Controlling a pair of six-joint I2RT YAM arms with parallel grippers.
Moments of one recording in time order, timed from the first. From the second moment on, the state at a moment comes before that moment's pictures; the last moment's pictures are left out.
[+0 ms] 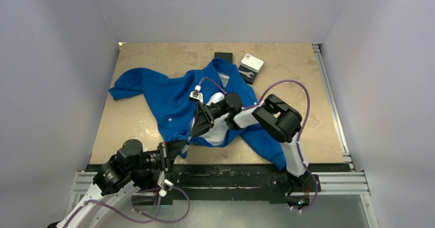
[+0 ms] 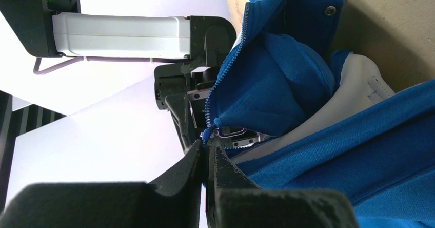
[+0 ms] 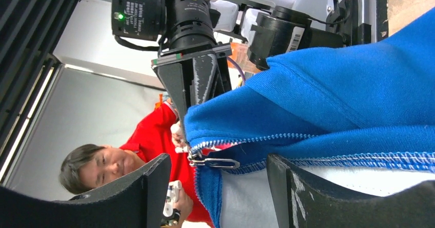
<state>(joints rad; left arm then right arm) -0.74 0.02 0.39 -0.70 0.53 2.05 0.82 2.11 1.02 1.48 -1.28 1.73</state>
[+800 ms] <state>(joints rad) -0.74 0.02 0.39 -0.70 0.52 2.06 0.76 1.93 0.96 1.50 -1.25 1.52</state>
